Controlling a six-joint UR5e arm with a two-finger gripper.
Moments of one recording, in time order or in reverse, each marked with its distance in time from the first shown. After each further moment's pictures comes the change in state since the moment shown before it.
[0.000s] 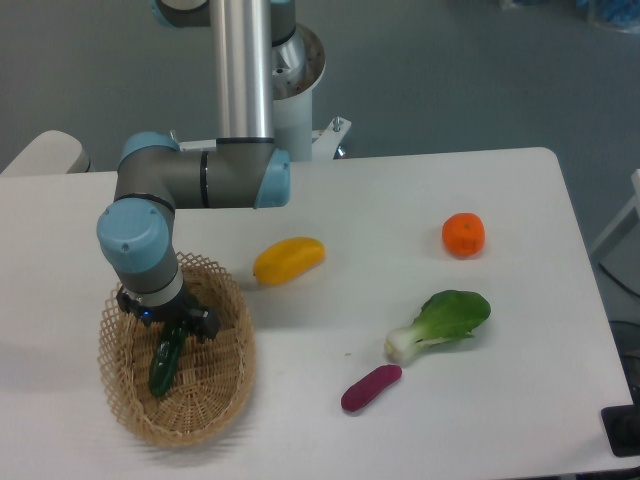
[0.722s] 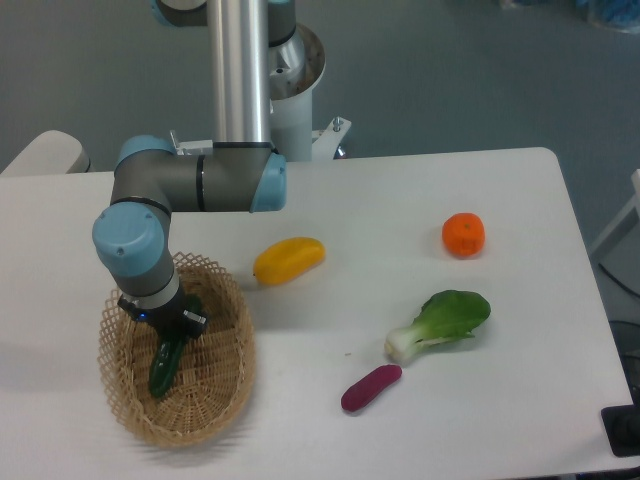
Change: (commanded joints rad) arm 0.005 0.014 0.014 -0.003 0.005 0.005
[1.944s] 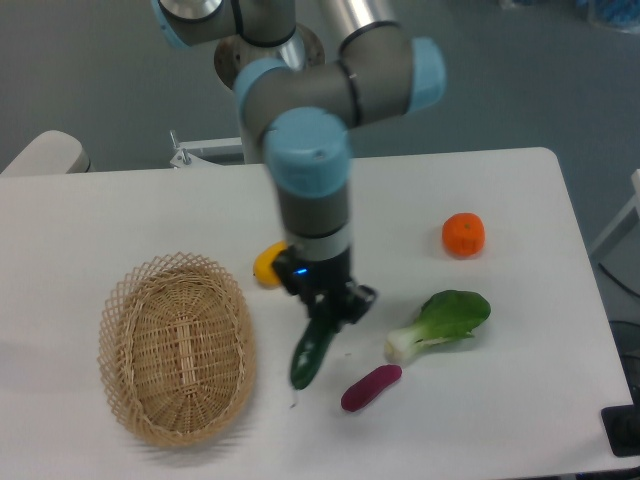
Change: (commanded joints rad) arm 0.483 0.160 0.247 -0.296 0.003 0.846
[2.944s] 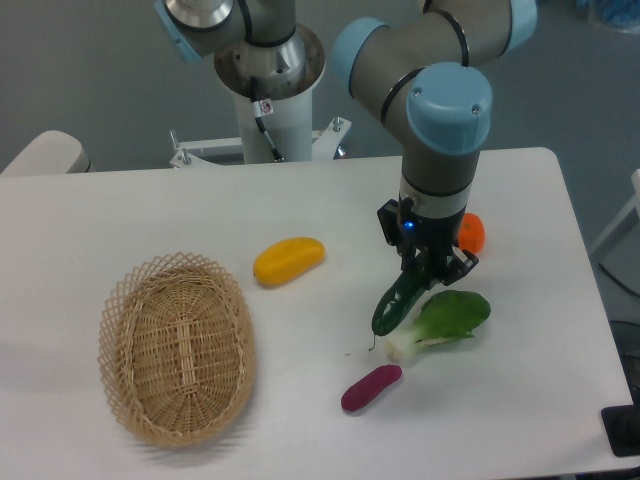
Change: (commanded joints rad) arm 0.063 0.008 0.008 -0.063 -0.002 0.160
